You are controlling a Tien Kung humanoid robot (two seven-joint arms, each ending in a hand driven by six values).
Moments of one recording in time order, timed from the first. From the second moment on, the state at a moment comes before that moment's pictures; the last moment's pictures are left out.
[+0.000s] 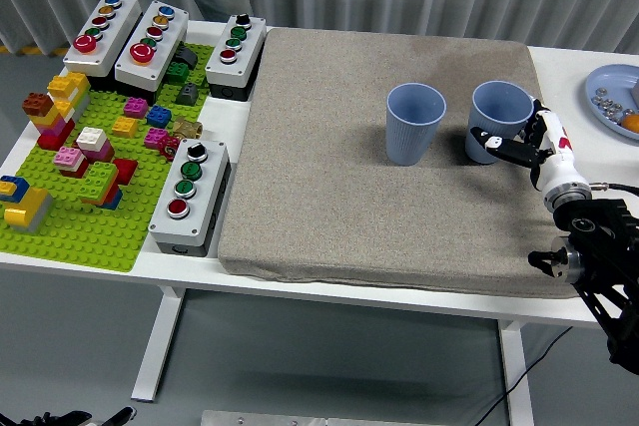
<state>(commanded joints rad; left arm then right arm) -0.20 0.08 -0.70 -0.18 0.78 -0.11 0.23 0.56 -0.21 0.84 0.99 -0.78 -0.42 0.15</state>
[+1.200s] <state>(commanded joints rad) -0.21 0.07 -0.69 -0.18 0.78 -0.11 0.23 0.56 -0.22 0.87 0.99 -0.85 -0.33 0.05</state>
